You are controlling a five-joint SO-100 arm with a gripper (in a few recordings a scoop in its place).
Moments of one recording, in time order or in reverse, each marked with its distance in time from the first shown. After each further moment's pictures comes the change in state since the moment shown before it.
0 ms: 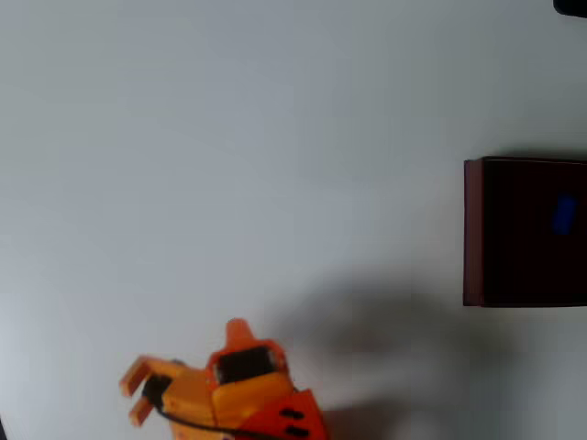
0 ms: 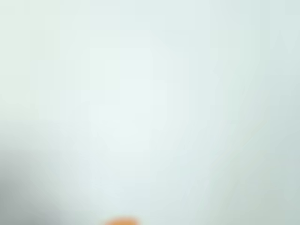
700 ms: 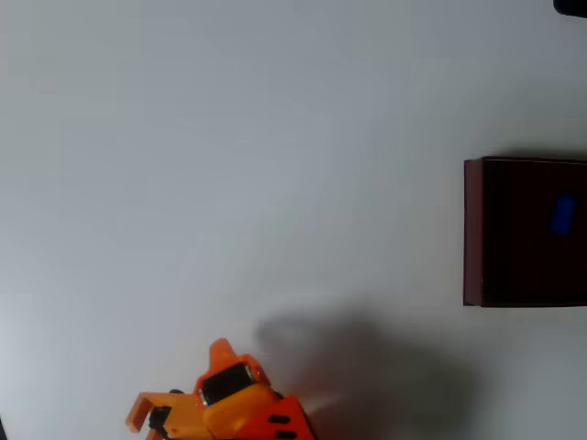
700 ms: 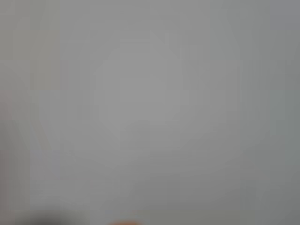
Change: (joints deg) arm -7.0 17.6 18.3 0.6 -6.9
